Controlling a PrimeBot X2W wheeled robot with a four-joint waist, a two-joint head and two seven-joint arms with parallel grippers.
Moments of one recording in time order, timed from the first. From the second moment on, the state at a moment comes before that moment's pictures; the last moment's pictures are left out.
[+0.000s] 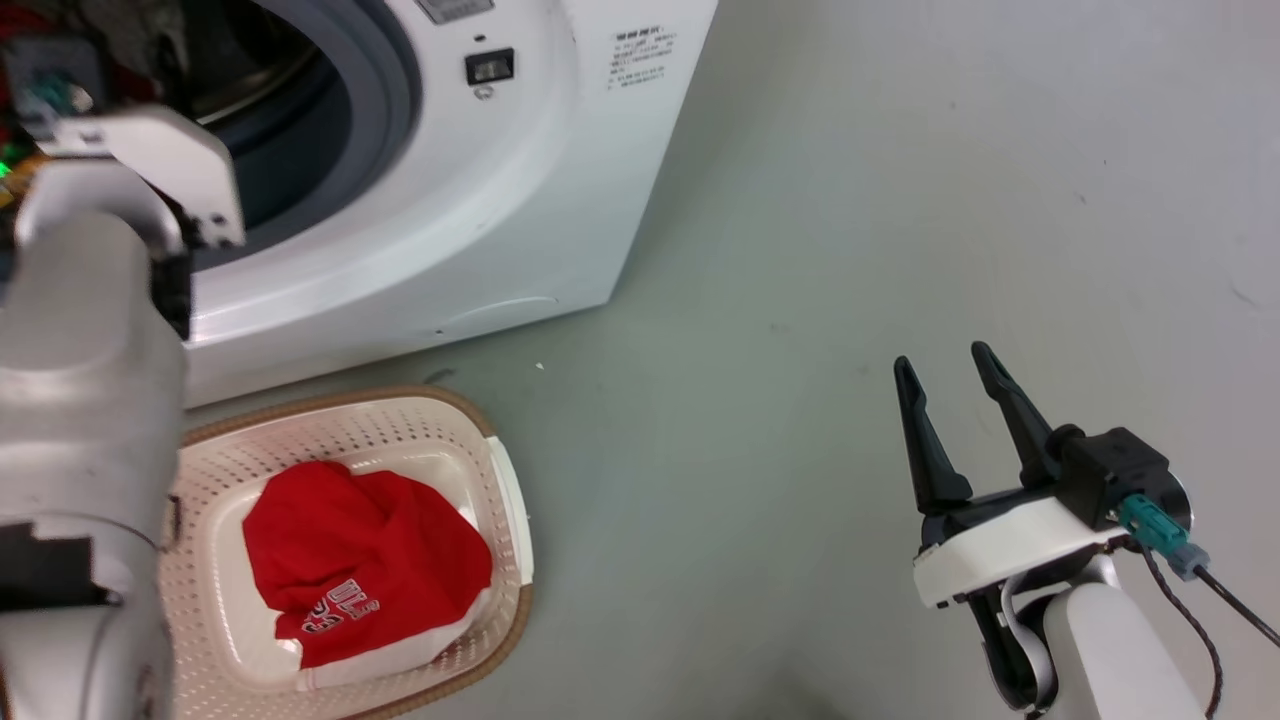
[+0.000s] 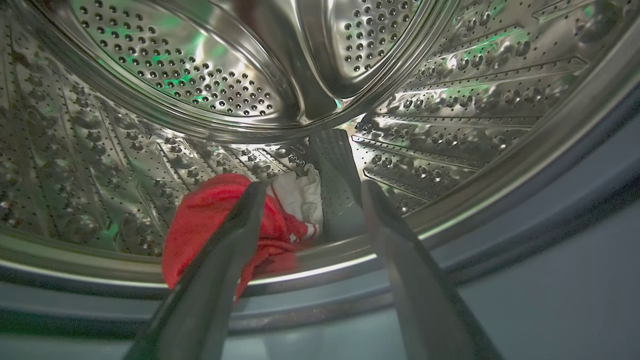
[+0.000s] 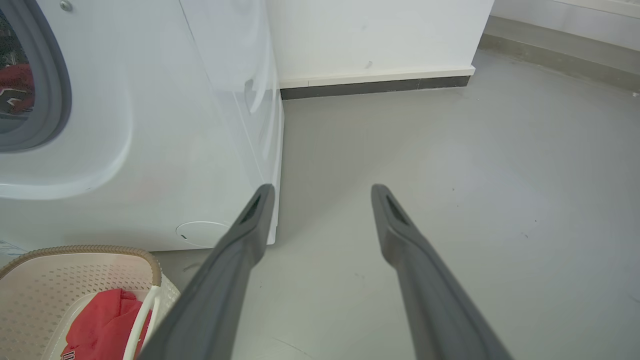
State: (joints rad) left arm -1.11 0.31 -0.04 1.14 -0.02 0.08 -0.23; right arm -0.24 -0.05 0.12 0.25 0.15 0.13 -0.25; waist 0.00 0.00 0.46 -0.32
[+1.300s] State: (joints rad) left arm -1.65 0.58 -0.26 1.22 0.16 0.03 0.50; right arm -0.37 -0.05 0.26 0.24 0.30 0.13 -0.26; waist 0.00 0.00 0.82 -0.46
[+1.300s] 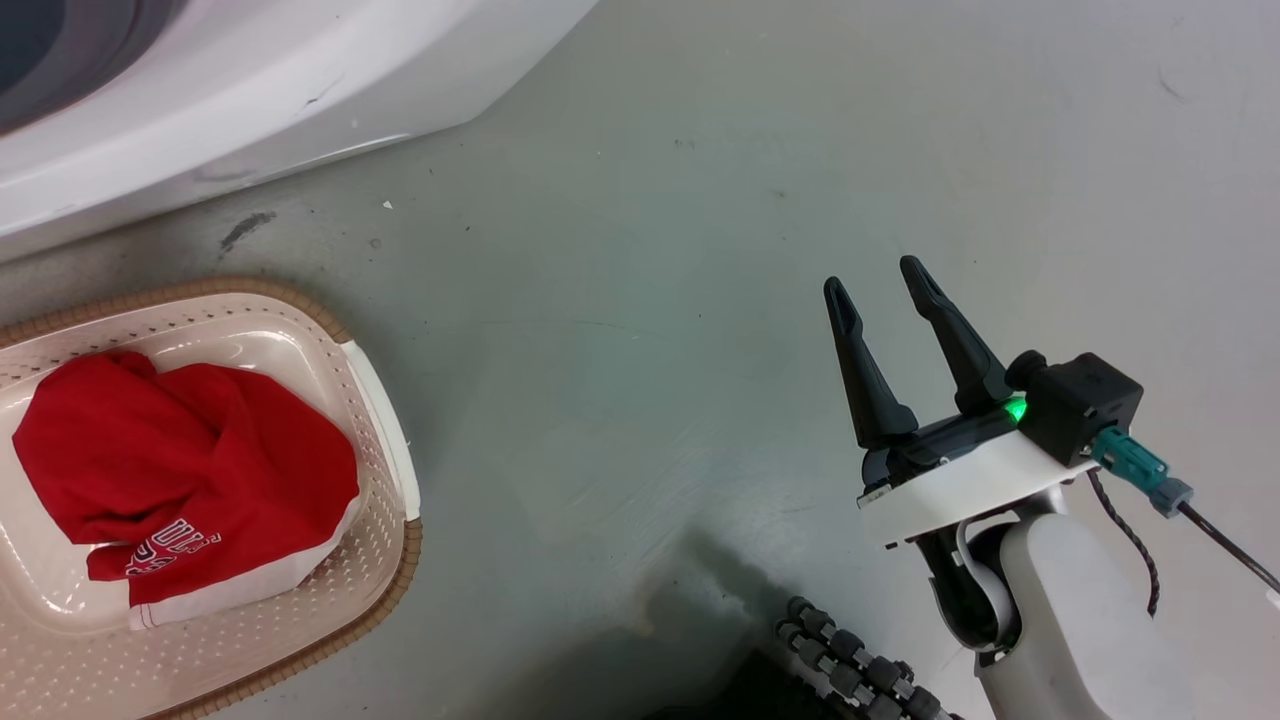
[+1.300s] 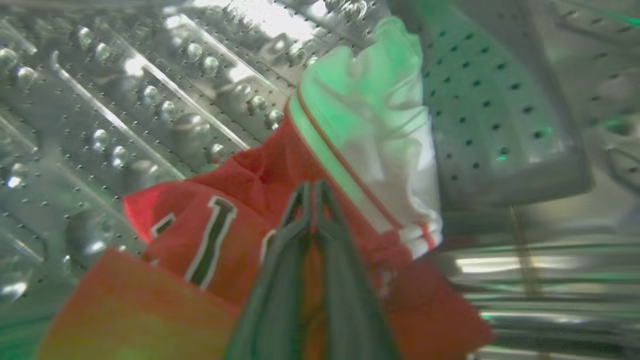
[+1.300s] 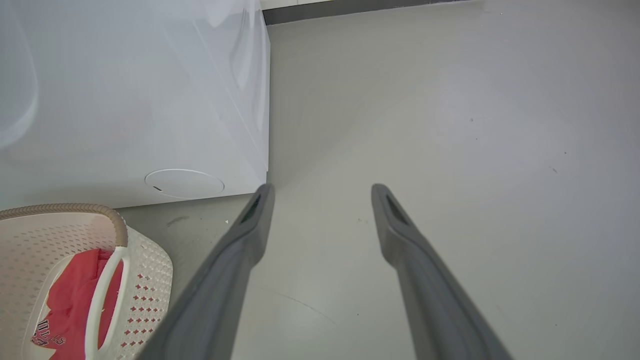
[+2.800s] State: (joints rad) left arm -0.82 0.39 0.02 0.72 -0.23 0.12 -0.26; right arm -0.22 -0.05 0.12 0.31 0.13 0.13 -0.25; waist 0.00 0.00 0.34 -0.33
